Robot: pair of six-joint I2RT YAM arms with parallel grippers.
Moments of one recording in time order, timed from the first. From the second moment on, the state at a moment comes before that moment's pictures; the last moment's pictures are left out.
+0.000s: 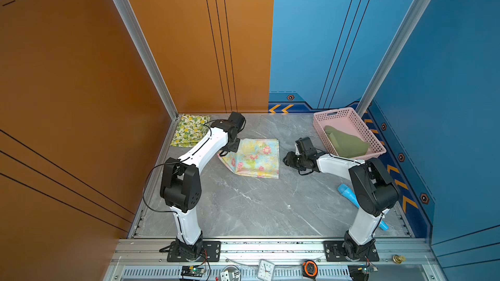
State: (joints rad) left arm -0.42 1.85 1.62 -1.02 -0.42 -0.14; right arm 0.43 1.83 1.01 -0.09 -0.16 0.74
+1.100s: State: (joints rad) left arm -0.80 2.23 2.12 -1.13 -0.45 -0.12; right arm 0.52 1.96 0.90 0.47 -0.15 1.10
